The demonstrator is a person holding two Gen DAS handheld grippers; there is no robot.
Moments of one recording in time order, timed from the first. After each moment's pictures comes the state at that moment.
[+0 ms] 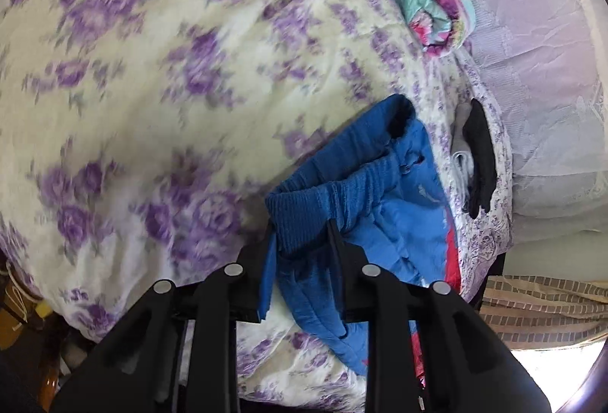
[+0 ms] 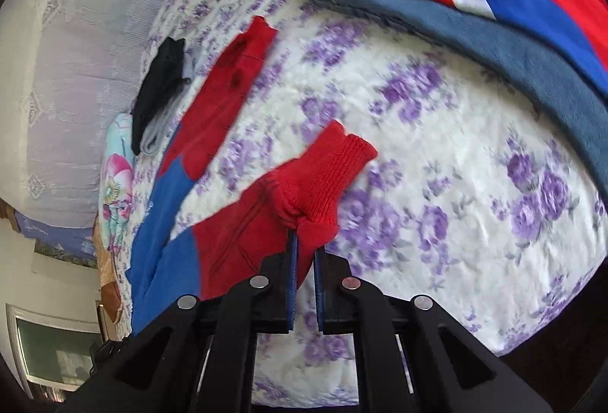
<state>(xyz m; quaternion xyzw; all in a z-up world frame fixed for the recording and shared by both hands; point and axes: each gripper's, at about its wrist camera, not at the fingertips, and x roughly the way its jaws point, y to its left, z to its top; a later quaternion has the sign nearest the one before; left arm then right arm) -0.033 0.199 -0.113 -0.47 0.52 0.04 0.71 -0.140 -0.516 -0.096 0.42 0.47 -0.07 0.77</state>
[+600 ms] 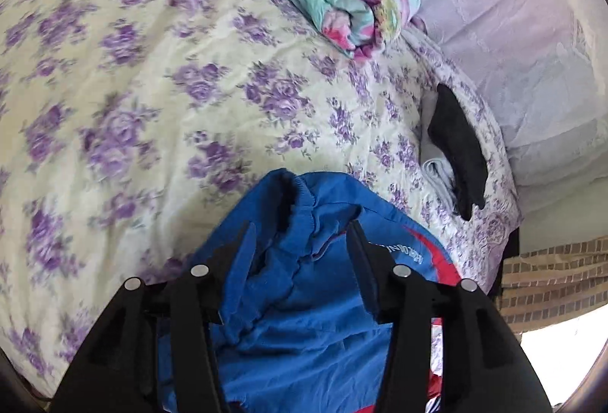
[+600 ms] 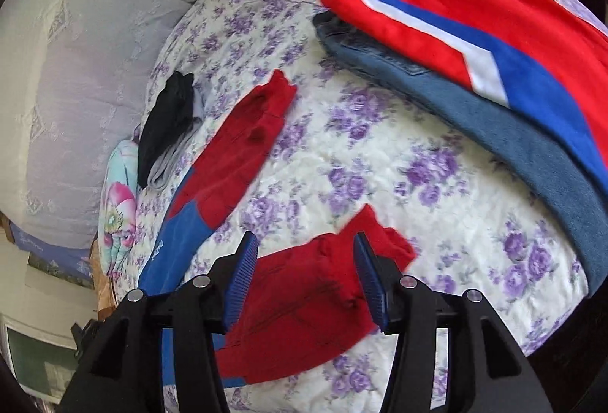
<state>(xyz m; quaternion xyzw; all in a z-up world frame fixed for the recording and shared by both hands) 0.106 0.157 -0.064 -0.36 0.51 -0.01 0.78 -0.111 -0.524 -0.041 0.40 0.42 -0.08 0.81</state>
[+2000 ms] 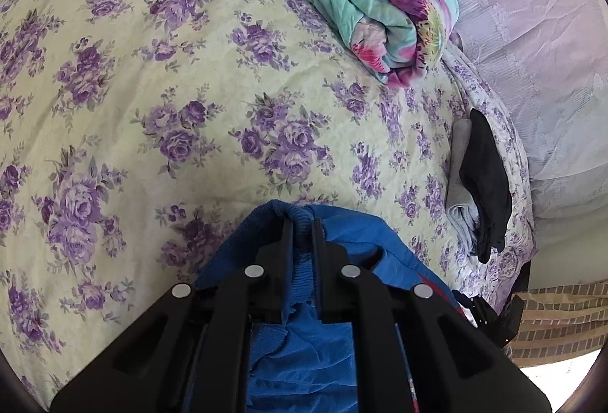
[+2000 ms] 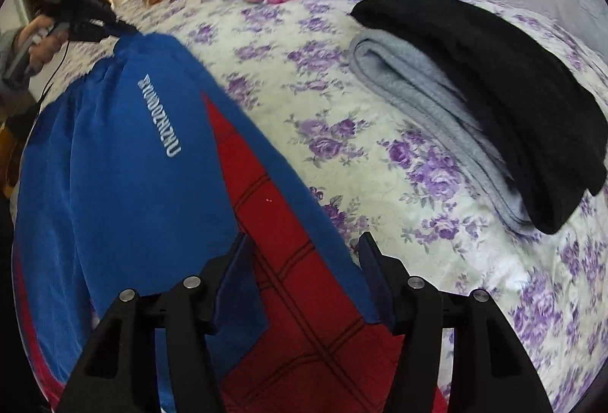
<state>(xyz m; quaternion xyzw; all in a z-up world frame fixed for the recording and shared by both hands) 0.169 0.170 -0.083 -0.38 0.52 0.03 0.77 0.241 -0.289 -0.093 -0.24 0.46 0.39 0.76</state>
